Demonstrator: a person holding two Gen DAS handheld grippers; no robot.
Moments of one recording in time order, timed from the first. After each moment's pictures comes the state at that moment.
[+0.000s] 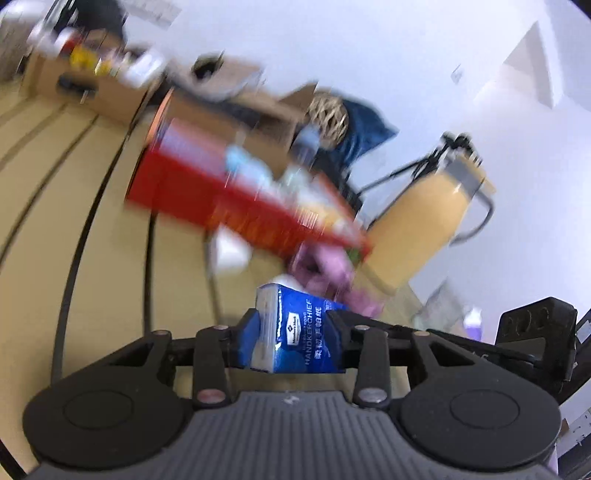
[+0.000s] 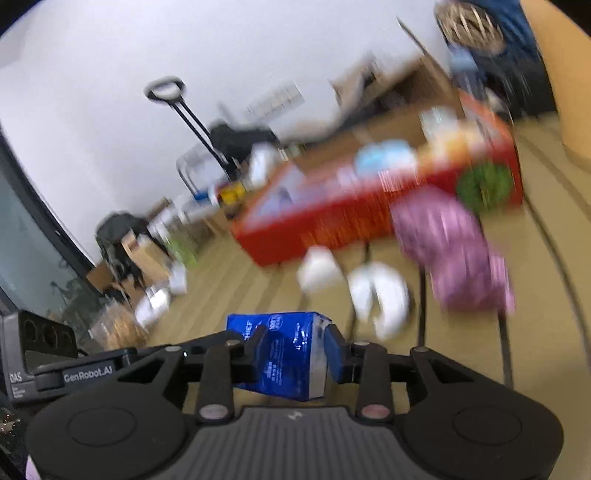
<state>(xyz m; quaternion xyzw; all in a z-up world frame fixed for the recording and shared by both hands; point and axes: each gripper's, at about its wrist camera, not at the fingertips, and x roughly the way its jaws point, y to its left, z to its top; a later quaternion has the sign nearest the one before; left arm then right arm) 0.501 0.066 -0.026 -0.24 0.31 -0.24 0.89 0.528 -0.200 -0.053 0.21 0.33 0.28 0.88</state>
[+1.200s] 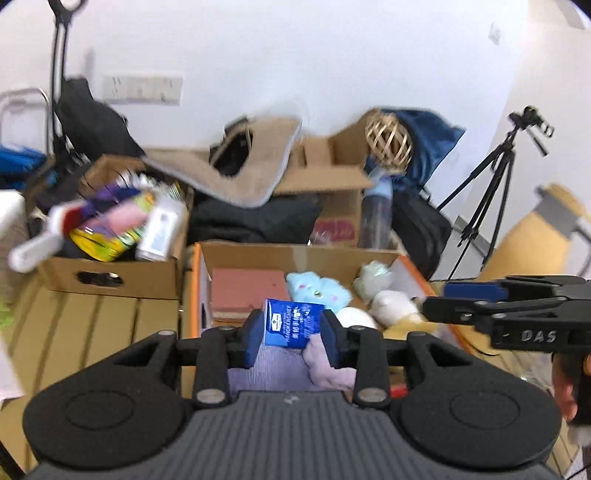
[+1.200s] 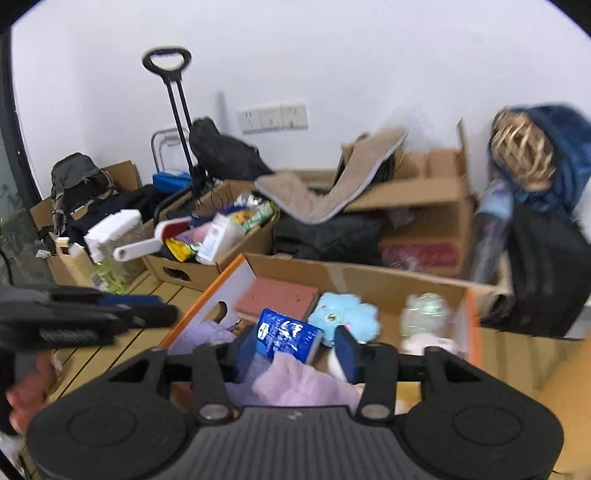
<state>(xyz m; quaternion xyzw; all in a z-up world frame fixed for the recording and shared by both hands) 0.627 0.052 0.096 -0.07 0.32 -0.12 0.94 0.682 -0.183 0.079 0.00 0.33 0.24 0.91</state>
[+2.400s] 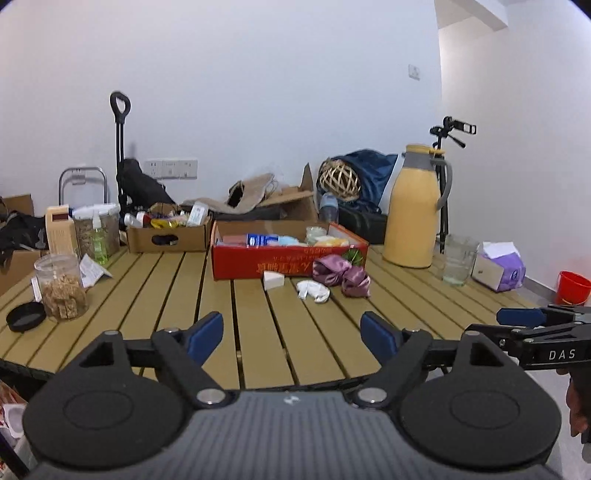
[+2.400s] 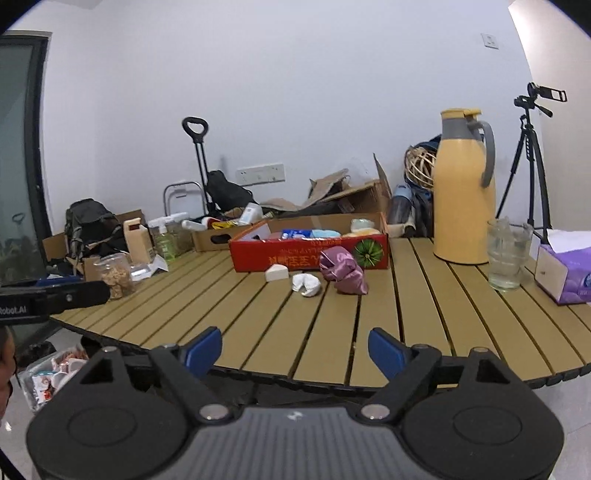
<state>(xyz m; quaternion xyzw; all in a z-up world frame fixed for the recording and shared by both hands) 0.218 0.001 0.026 -0.01 0.17 -0.09 0.98 0.244 -0.264 -0.020 0.05 0.20 0.16 0.97</state>
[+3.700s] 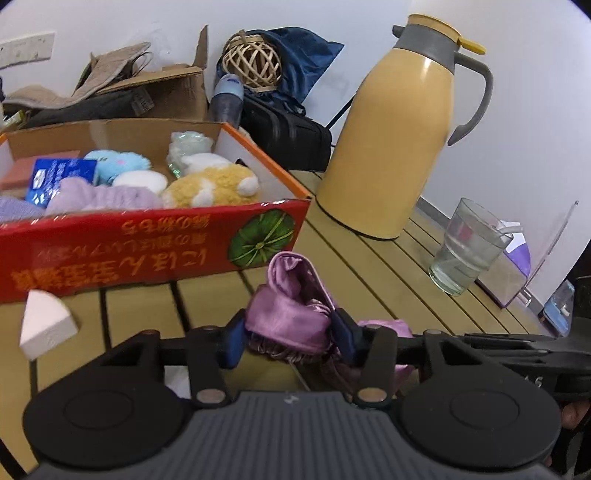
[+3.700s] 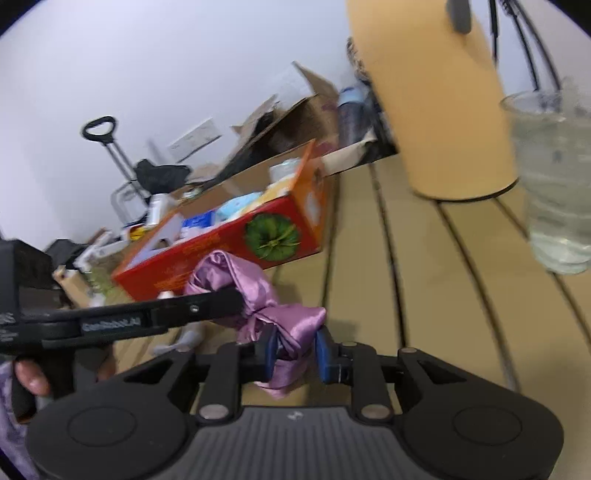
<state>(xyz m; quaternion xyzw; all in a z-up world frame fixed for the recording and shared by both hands) 0.577 -0.128 -0.047 -0.05 0.34 -0.27 0.90 0.534 -0.354 -0.087 0.19 0.33 0.17 0.91</state>
